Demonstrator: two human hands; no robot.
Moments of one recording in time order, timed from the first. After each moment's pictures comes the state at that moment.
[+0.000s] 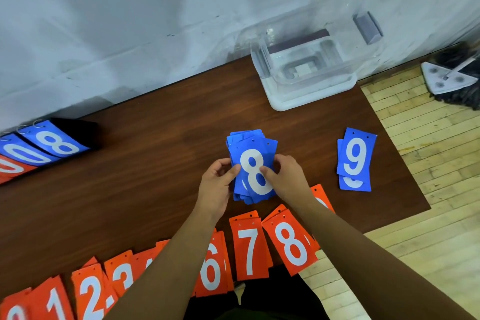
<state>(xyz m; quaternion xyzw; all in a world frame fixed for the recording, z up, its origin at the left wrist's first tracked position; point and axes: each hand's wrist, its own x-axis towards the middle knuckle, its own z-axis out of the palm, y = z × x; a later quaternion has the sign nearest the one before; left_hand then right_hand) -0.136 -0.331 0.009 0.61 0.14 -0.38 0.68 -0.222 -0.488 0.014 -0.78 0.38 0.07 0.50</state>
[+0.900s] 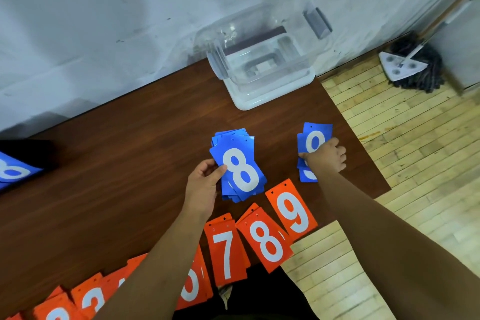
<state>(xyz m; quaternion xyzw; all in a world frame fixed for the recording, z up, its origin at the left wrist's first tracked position) -0.150 -0.372 -0.001 0.63 0.13 -0.42 0.64 -0.280 -0.630 -0.045 -0.67 0.69 0.11 0.27</state>
